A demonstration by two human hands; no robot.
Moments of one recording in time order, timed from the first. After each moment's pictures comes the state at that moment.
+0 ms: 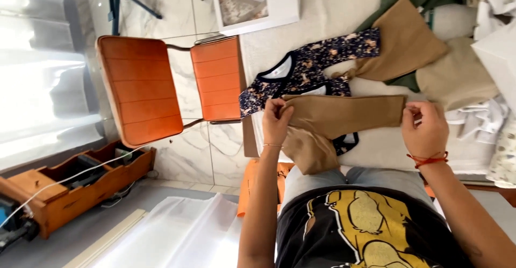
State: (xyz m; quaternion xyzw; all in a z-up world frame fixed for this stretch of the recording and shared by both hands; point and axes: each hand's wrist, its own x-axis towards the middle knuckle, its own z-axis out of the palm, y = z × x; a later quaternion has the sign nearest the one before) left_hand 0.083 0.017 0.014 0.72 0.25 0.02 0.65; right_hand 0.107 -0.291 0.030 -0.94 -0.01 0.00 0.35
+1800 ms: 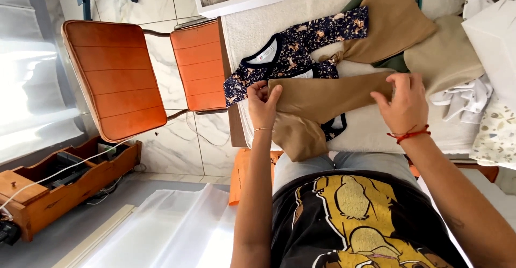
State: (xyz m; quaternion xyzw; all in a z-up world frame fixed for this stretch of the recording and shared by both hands) left_hand 0.097 0.007 0.029 0.70 0.39 0.00 0.60; right_hand 0.128 -0.276 0.041 -0.97 -0.07 0.02 0.21
